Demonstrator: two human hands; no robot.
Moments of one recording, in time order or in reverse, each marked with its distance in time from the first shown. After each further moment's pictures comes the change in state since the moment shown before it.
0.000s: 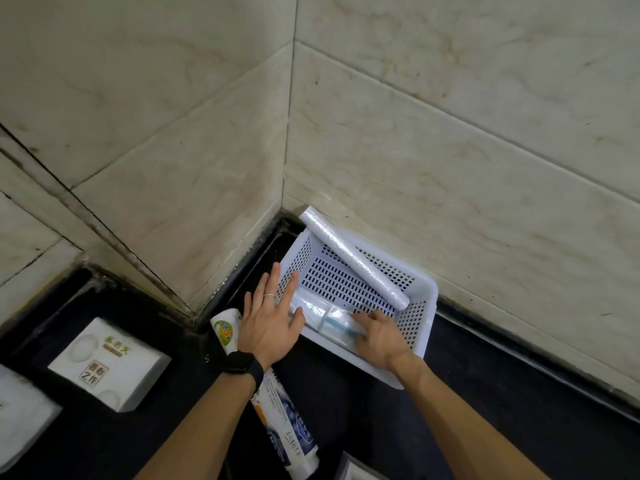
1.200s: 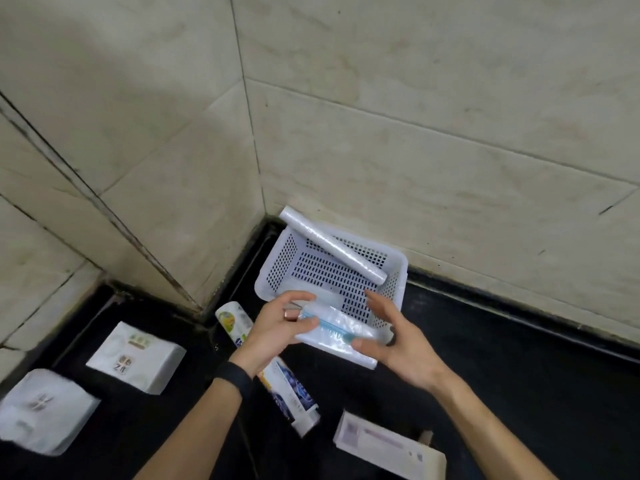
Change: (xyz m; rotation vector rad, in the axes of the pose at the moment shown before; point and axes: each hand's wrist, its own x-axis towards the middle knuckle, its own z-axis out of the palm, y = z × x) left_hand -0.076 0.068 -0.071 -1.109 -0.333 -0.206; right_hand -0.162 0.015 -0.022 0.792 0.213 -0.222
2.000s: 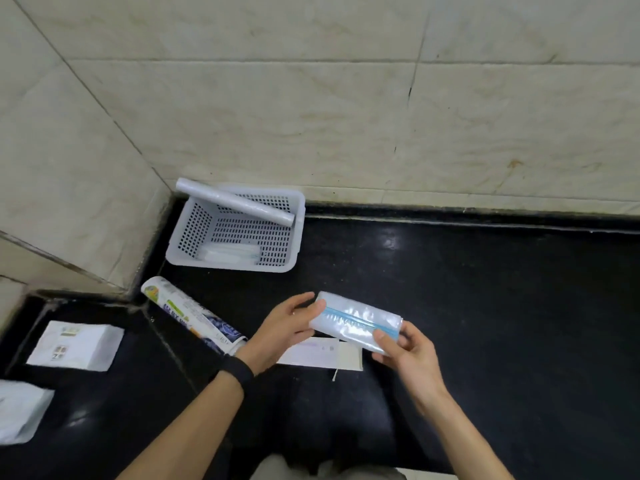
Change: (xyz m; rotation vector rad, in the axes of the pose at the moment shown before) left_hand -0.090 -0.047 0.190 0.131 -0.266 -0.233; right_hand -0.214 0.140 -0.023 0.821 0.518 0.287
